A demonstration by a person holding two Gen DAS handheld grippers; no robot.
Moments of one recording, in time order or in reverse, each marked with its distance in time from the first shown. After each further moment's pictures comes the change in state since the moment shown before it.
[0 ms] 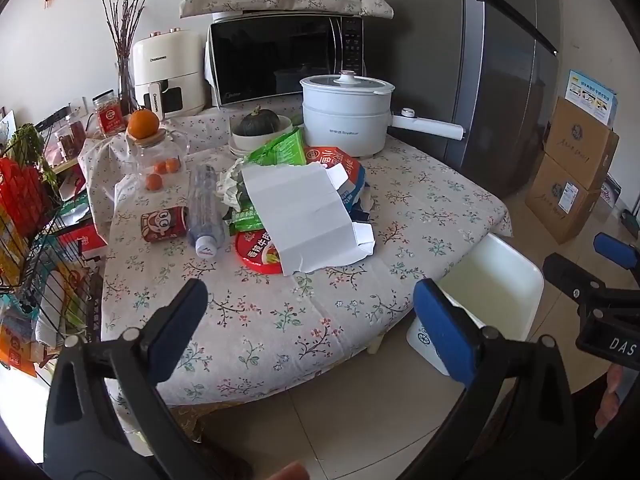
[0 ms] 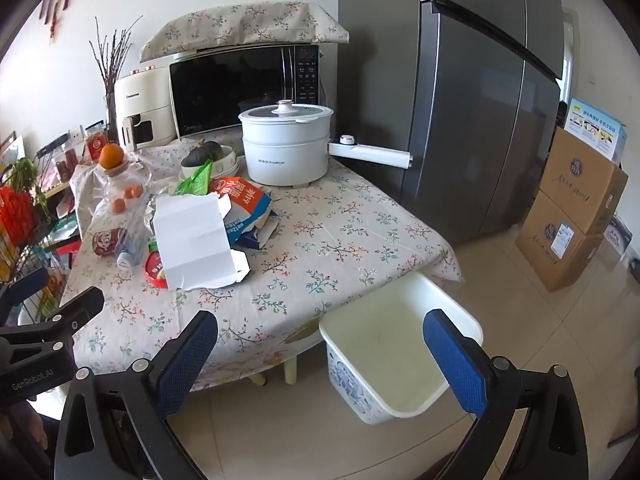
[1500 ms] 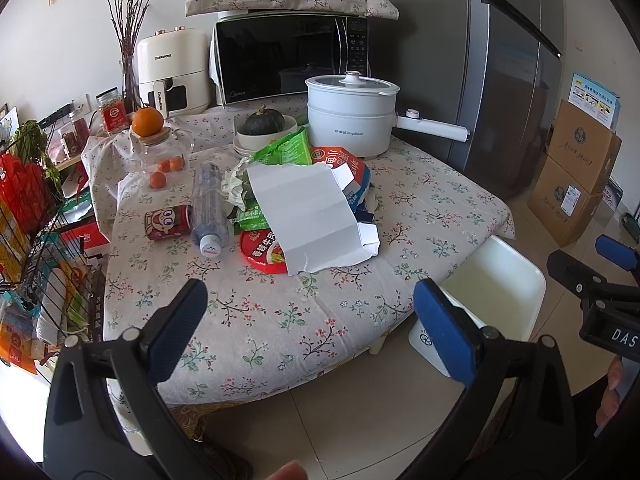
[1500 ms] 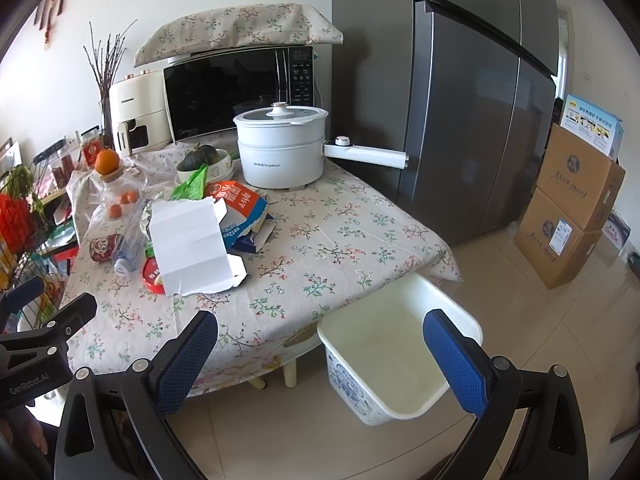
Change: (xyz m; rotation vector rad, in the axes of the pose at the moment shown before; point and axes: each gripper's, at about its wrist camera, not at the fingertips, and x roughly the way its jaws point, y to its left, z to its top) left arm -0.001 0.006 0.002 -0.010 0.005 0.006; right arm 0.002 -0.005 0.001 0.017 0.000 -0.005
